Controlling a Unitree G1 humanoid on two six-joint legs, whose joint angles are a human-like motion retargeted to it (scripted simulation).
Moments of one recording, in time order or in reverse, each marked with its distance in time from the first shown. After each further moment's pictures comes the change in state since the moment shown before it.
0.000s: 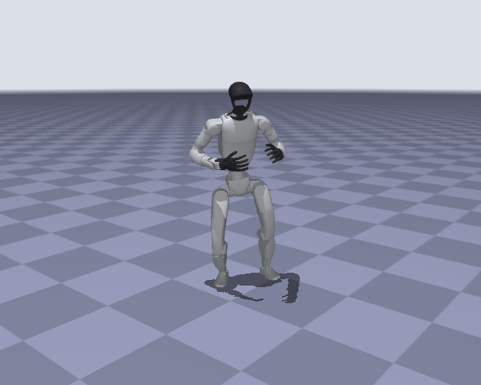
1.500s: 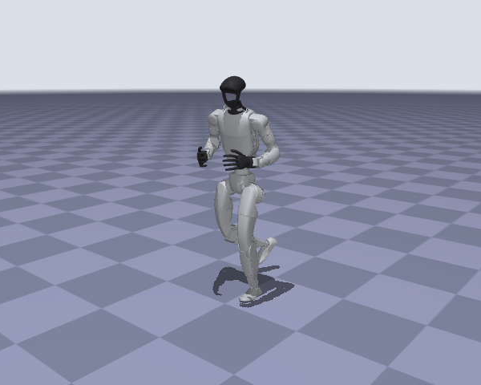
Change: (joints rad) left arm 0.273 -0.220 0.176 0.080 -0.081 -0.066 -0.136; right arm 0.054 0.155 -0.052 0.156 -0.071 -0.012 0.057; waist 0.167 0.074 0.078; left_leg -0.117 -0.043 -0.062 0.115 0.035 0.152; right_leg 0.421 0.129 0.056 0.155 0.475 -0.049
